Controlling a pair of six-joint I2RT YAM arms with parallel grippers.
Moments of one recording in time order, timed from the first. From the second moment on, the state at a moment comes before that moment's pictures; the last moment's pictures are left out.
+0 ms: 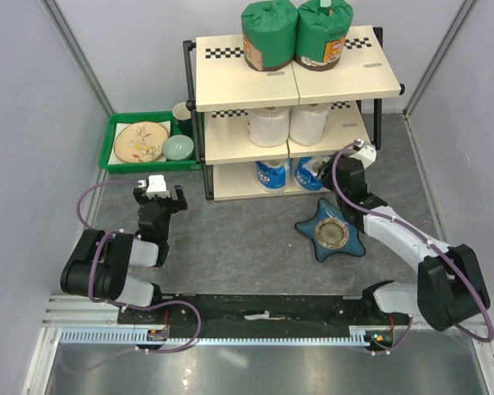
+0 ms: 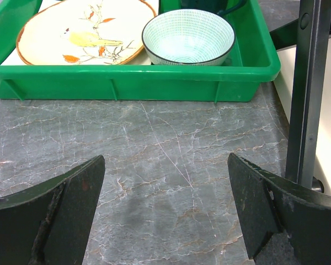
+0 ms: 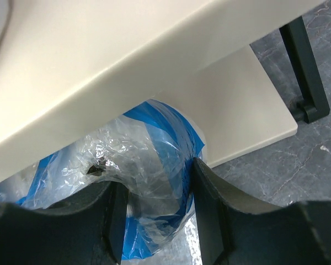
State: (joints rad) left arm -0.14 1.45 0.18 1.18 -0.22 0.01; right arm 0.37 1.27 0.73 0.12 0.39 0.67
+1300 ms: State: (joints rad) left arm -0.14 1.45 0.18 1.18 -0.22 0.01; right arm 0.35 1.44 0.76 0.28 0.34 0.64
